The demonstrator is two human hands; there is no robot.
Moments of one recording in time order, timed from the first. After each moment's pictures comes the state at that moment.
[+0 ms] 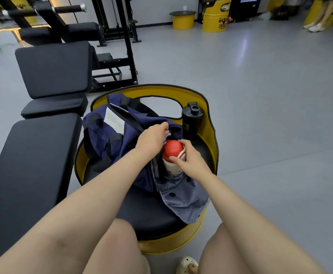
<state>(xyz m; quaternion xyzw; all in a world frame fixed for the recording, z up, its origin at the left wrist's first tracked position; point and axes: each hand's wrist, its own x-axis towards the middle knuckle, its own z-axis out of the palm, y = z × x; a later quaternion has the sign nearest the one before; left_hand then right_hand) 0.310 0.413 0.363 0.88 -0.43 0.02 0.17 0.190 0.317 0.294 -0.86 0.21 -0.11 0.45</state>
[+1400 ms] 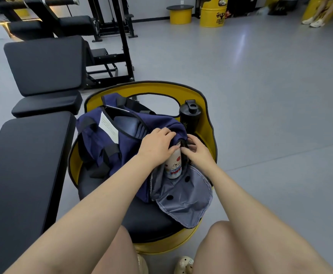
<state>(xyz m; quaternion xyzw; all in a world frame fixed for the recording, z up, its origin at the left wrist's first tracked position) 0.300 0.404 0.343 0.86 -0.50 0.05 0.06 0.202 0.278 0.276 -0.77 0.26 -0.16 0.56</state>
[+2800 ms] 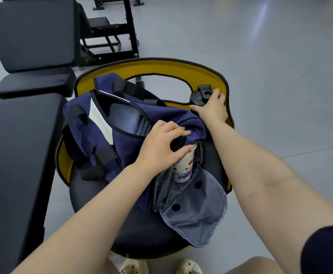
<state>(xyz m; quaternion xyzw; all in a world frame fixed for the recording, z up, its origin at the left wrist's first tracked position) 0.333 0.395 0.301 0.79 -0.52 0.09 0.32 0.344 0.176 0.270 -0.83 0.45 -0.17 0.27</state>
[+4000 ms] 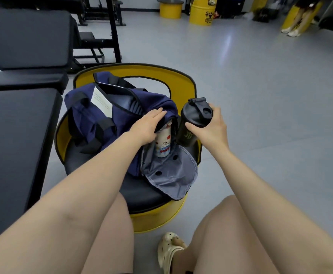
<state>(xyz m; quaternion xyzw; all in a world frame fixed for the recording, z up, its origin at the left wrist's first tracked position) 0.304 0.426 0.319 0.84 -0.53 -0.05 0.12 0.134 0.298 0.332 -0.79 0.32 -0.32 0.40</state>
